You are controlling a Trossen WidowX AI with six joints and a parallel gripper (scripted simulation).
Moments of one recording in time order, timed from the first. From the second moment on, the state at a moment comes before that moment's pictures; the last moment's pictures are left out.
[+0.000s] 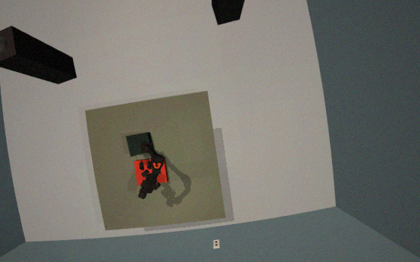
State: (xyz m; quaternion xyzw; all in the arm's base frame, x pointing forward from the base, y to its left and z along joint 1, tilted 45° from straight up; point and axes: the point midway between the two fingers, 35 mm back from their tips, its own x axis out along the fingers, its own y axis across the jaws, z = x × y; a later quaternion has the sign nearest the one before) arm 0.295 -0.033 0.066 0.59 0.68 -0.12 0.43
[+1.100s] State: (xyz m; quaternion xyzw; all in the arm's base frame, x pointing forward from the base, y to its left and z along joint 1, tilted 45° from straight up) arm 0.294 -0.033 0.066 0.72 0.51 -0.46 0.04
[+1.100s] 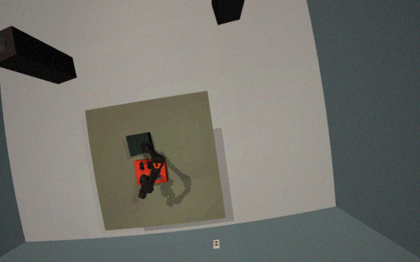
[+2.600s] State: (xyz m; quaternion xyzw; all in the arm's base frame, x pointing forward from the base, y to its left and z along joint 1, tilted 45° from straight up) arm 0.264 -0.027 0.068 0.65 0.22 -0.65 -0.32
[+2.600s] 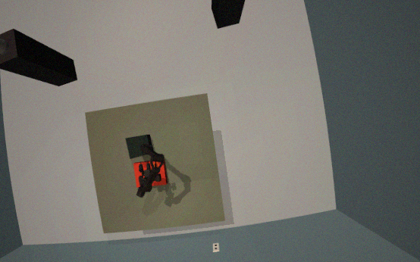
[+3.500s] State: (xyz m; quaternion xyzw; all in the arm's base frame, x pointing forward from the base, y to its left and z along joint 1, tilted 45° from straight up) arm 0.187 -0.013 0.066 0.65 0.22 -0.65 -0.32
